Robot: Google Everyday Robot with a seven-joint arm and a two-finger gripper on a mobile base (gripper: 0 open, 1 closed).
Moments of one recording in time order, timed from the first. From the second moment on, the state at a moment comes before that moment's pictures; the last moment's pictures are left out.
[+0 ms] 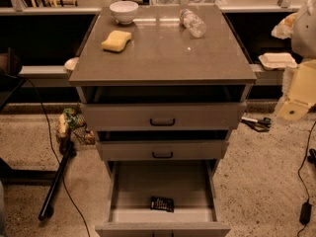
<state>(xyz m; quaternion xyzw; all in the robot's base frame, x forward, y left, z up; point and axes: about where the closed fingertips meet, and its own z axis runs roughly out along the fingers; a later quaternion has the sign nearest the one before) 0.438 -0.213 0.988 -0.60 0.78 -0.05 0.18</state>
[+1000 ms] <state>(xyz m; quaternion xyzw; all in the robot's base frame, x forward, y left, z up) 0.467 -0.207 0.879 -0.63 0.75 0.04 0.18</state>
